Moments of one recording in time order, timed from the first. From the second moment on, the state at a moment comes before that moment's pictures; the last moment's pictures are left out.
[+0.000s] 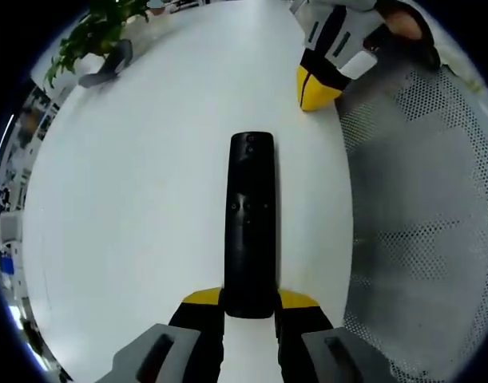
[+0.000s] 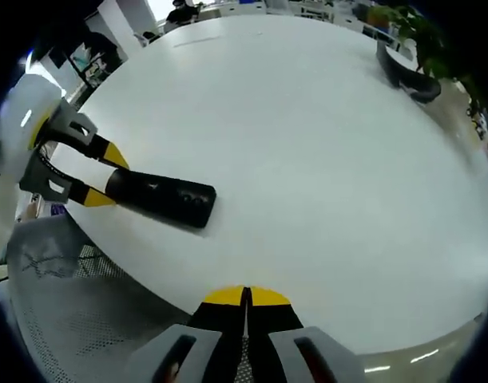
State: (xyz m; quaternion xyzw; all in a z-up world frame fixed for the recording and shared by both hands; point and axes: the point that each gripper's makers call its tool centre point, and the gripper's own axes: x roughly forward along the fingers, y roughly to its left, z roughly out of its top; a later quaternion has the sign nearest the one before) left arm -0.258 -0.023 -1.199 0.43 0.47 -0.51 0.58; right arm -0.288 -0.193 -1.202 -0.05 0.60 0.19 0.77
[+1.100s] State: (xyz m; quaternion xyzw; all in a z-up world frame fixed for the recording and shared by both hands) left arm -0.293 -0.026 -1.199 0.40 0.48 -0.49 0.61; right arm -0.288 -0.194 -1.202 -0.04 0.61 0.19 0.77
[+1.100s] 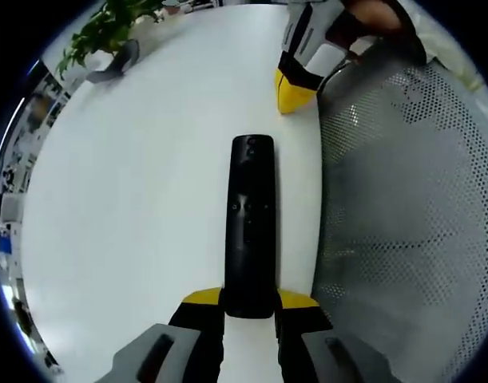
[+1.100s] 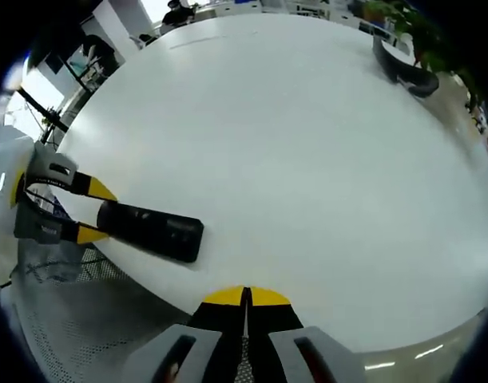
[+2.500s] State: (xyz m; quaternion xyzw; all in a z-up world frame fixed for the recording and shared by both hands) left arm -0.304 -0.037 -1.192 0.23 0.34 -0.53 0.74; right arm -0.280 -0.171 -1.186 0.02 0.58 0.23 0.78
